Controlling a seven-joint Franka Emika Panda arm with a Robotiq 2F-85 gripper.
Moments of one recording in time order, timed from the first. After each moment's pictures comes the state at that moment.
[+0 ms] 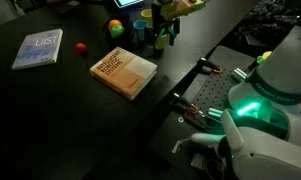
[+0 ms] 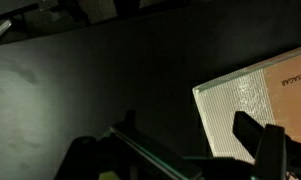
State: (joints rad) arm -0.01 0.03 -0.01 -2.71 0.22 2.59 0.06
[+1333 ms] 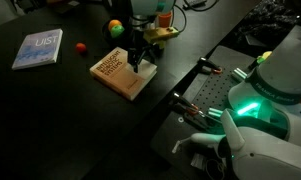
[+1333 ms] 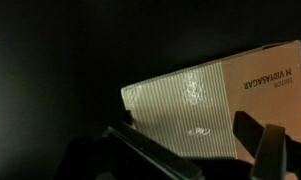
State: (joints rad) arm -0.04 0.36 0.16 -2.50 0.61 2.64 -0.32
